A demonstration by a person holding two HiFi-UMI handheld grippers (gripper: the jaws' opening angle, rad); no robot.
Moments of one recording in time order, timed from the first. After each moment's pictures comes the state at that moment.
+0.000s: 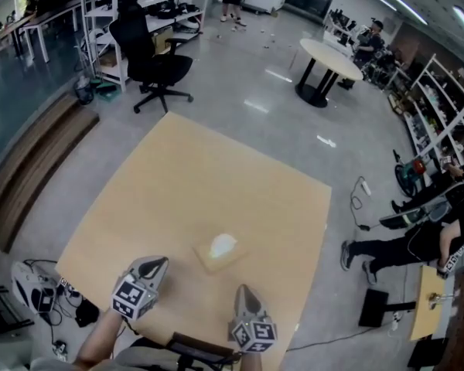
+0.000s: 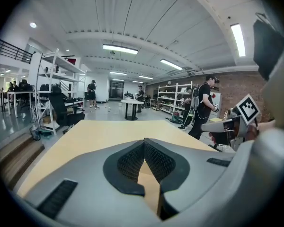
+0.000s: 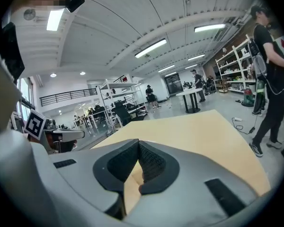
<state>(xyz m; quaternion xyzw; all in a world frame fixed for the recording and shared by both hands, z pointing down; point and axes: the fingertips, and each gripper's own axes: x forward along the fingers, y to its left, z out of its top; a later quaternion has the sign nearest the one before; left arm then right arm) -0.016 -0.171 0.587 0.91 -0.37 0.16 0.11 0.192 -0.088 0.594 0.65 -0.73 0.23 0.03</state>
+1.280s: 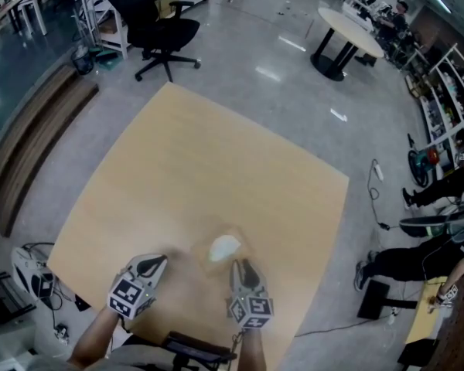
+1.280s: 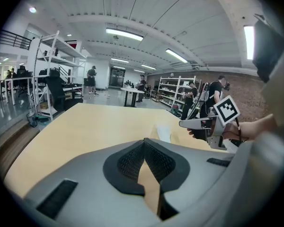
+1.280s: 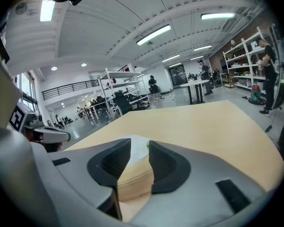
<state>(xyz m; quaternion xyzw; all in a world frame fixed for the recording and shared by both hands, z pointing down) -0.005 -0.192 0.647 0.90 -0.34 0.21 0.18 0.197 -0.182 0.665 0.62 -0.74 0.26 0.09</state>
